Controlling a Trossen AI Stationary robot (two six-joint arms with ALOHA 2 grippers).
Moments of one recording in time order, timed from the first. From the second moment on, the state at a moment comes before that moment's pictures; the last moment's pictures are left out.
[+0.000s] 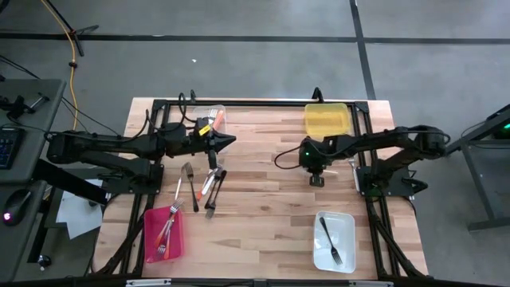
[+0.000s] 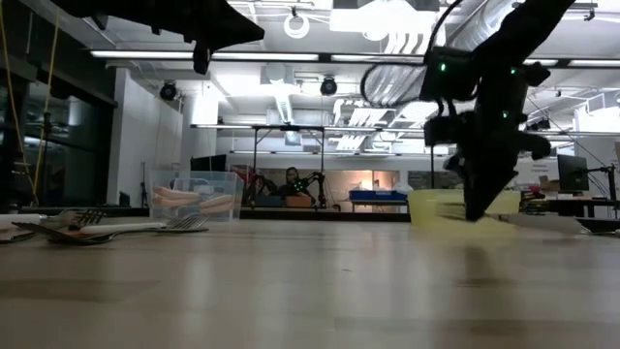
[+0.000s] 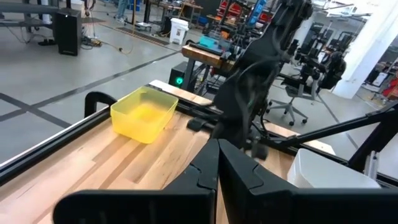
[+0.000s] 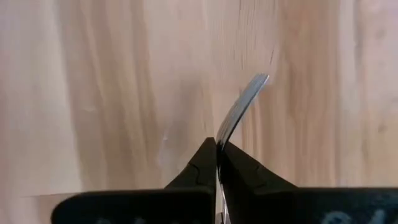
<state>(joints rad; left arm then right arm) 0.11 1.01 0.62 0.29 -0.15 -0.29 -0.20 1.41 0.67 -0.51 -0.08 -0.10</state>
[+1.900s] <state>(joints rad) 0.11 1.08 0.62 0.52 -0.04 -0.25 -0.27 1.28 0.95 0.03 -0.08 -0.05</state>
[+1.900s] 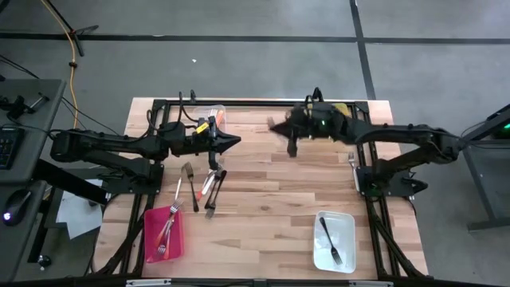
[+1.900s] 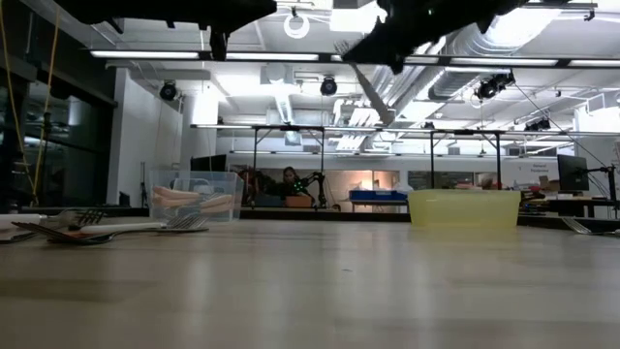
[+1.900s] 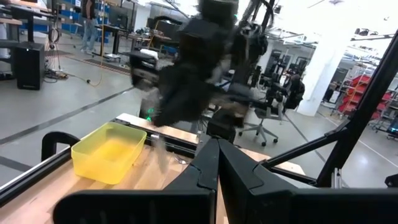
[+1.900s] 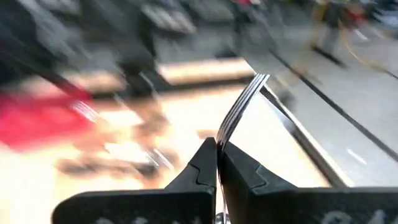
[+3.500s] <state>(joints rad) 0.11 1.08 0.62 0.48 -0.16 -0.21 -0.86 1.76 1.11 -0.70 0.14 -0.44</state>
